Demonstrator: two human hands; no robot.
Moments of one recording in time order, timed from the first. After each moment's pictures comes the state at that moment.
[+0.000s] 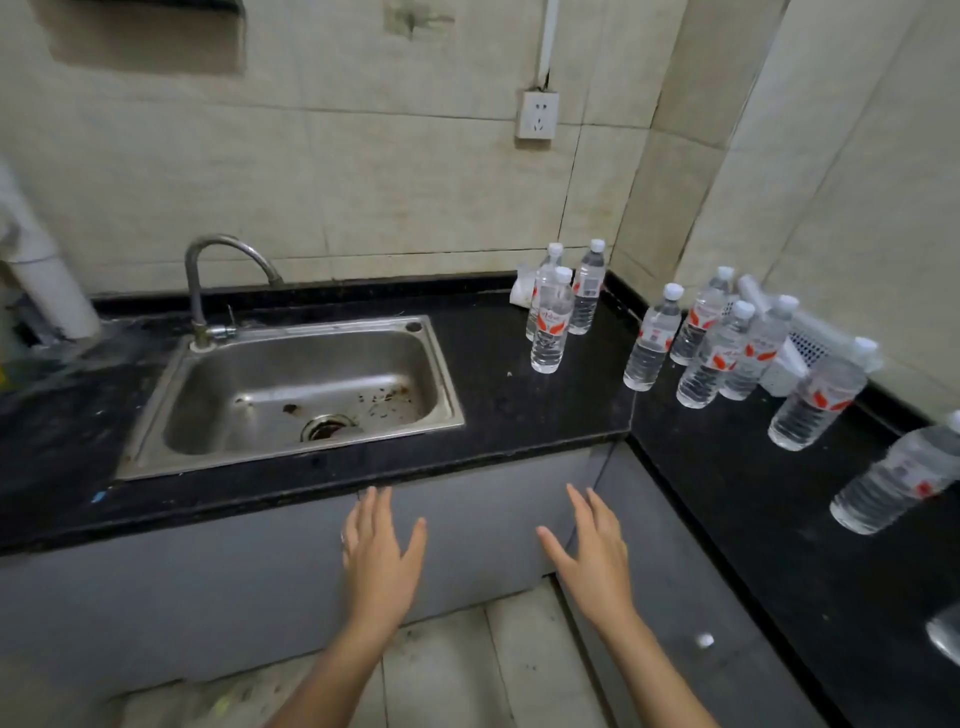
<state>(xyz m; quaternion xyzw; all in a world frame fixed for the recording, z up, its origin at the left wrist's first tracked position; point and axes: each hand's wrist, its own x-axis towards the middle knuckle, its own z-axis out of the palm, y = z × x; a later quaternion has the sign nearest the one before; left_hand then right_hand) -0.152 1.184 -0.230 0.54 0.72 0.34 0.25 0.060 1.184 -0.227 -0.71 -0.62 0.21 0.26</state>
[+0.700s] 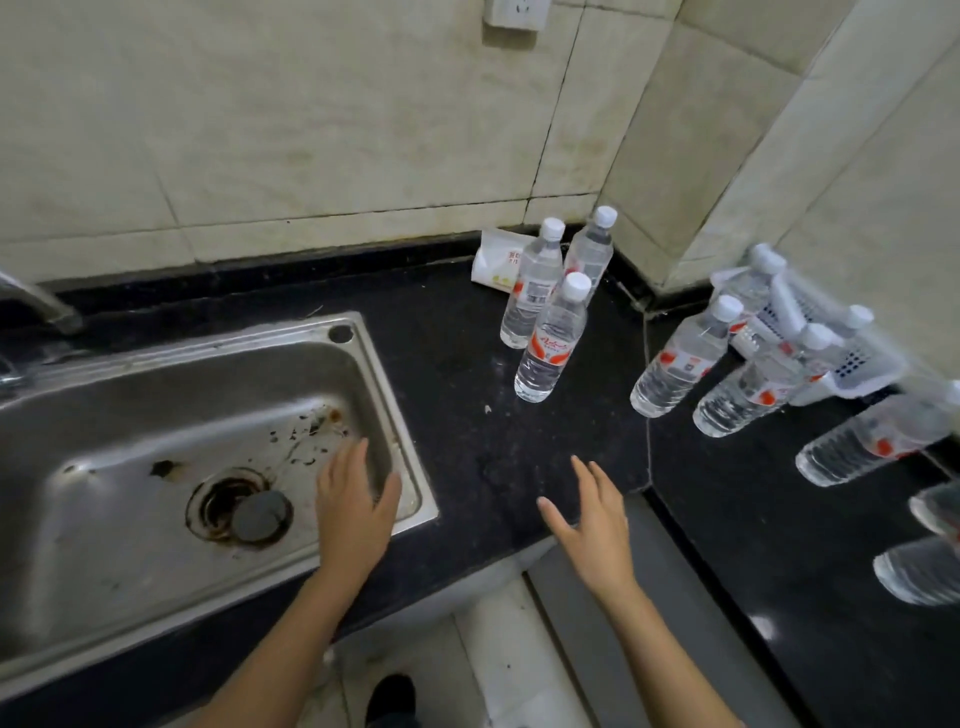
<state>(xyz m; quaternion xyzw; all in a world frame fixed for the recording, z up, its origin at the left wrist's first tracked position) -0.170 1.475 -0.262 0.61 0.67 0.30 0.30 0.064 1.420 -0.248 -0.79 -0.53 0.20 0.22</state>
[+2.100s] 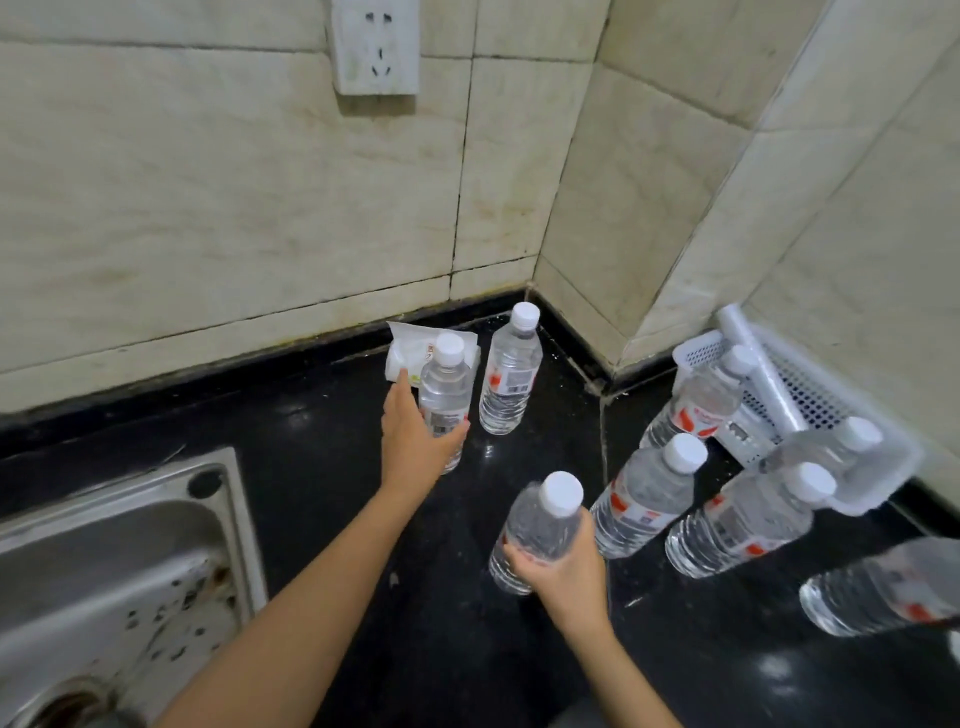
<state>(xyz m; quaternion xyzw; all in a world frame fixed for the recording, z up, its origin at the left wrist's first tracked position) 0.042 1.726 -0.216 0.61 0.58 0.38 0.38 0.176 1.583 -0.255 -0.77 -0.38 0.30 0.42</state>
